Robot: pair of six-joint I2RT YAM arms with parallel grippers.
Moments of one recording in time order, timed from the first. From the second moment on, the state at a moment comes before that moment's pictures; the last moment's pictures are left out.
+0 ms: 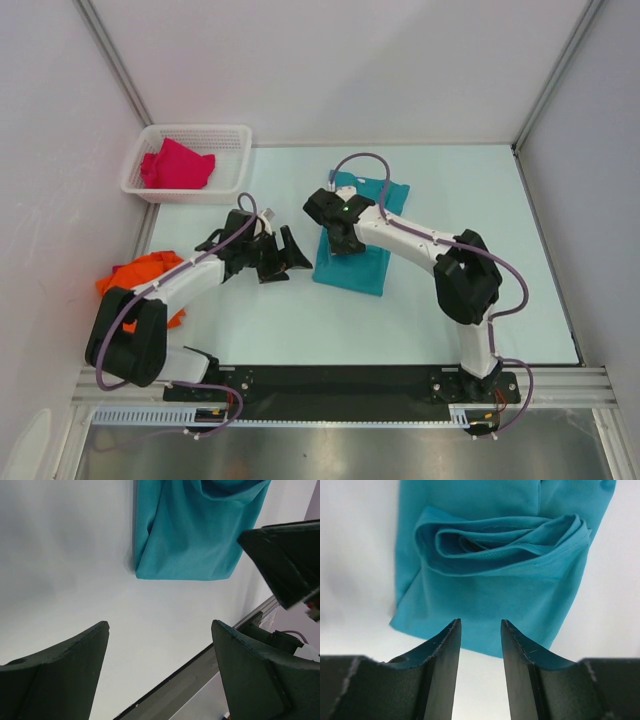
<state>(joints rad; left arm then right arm) -0.35 1.38 0.75 -0.25 0.49 -0.69 0.84 1.96 1.66 -0.92 0.43 0.69</state>
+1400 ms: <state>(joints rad) -0.36 1.47 0.70 -0.18 0.47 -0.69 0.66 1.64 1.30 -0.77 0.33 0.68</state>
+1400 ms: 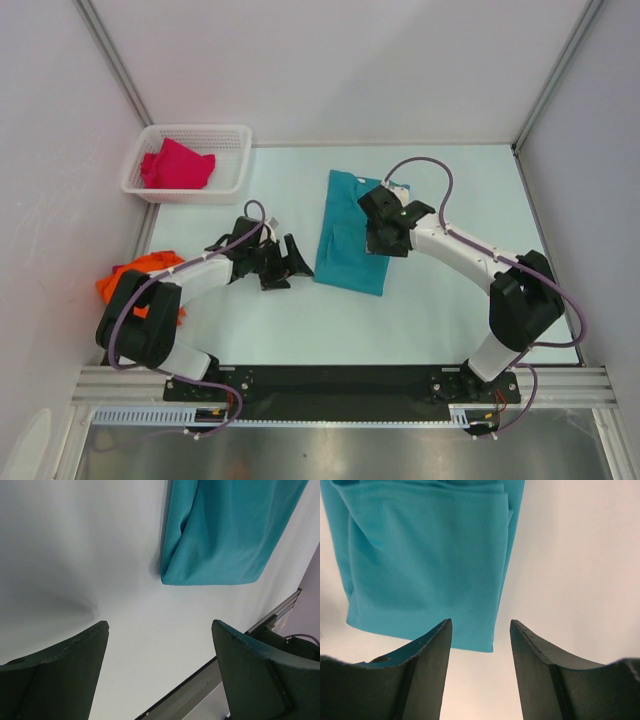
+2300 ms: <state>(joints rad) -0.46 1.60 0.68 0.09 0.48 -0.76 0.80 1.63 1.04 -0.68 0.28 0.84</state>
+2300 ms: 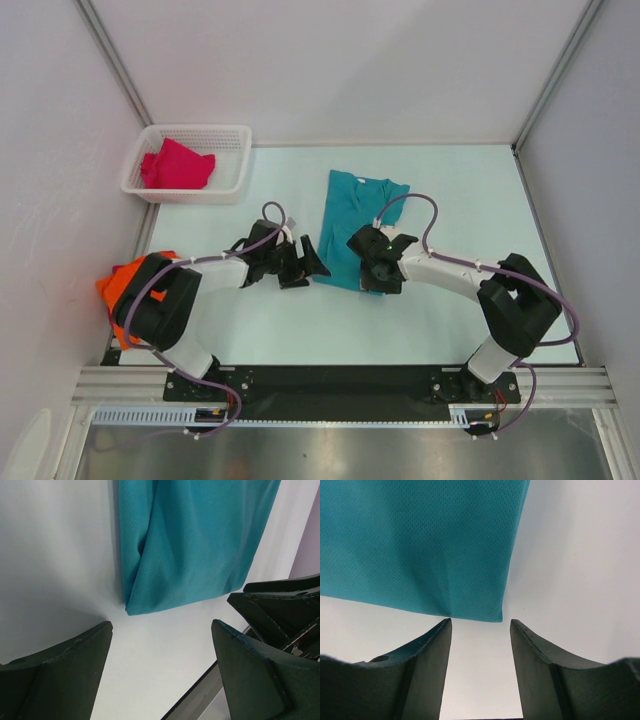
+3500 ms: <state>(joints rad) -0.48 1.68 0.70 0.21 0.52 -0.79 0.79 1.69 1.01 -0.63 0.28 0.85</state>
